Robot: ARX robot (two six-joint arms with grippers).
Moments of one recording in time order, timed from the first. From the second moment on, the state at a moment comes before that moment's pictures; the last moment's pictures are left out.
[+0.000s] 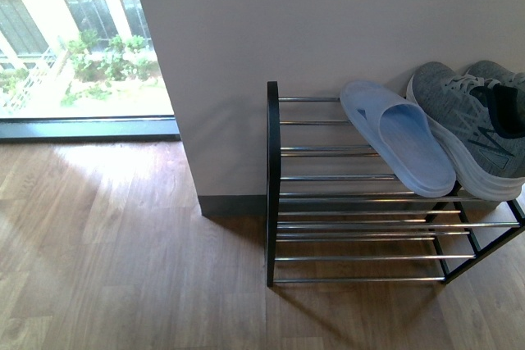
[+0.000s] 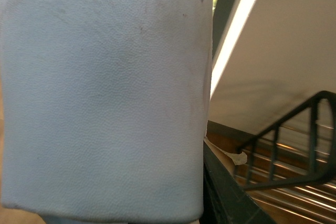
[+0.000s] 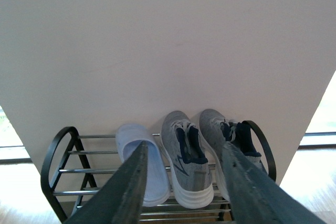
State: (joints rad) left arm -0.35 1.38 0.66 0.13 -0.37 -0.51; right arm 0.00 0.01 0.02 0.00 0.00 0.00
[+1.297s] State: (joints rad) left arm -0.59 2.81 2.35 -0.49 0.06 -0.54; right arm 0.00 0.01 0.02 0.00 0.00 0.00
